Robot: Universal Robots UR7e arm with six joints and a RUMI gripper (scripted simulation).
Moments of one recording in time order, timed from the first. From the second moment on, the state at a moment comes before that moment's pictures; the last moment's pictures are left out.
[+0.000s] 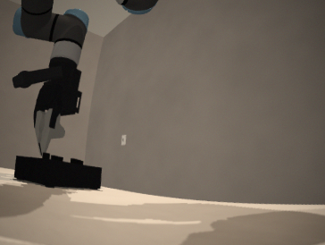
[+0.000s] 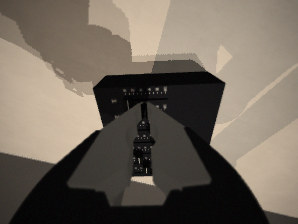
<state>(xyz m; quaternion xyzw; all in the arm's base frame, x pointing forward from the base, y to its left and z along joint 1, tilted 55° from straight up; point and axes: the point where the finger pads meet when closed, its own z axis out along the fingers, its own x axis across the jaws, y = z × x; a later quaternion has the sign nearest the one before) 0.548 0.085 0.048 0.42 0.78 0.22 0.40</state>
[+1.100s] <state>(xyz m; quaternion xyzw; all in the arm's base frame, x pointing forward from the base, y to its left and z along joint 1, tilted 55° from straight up) 0.516 0.085 0.071 0.42 0.78 0.22 0.40</state>
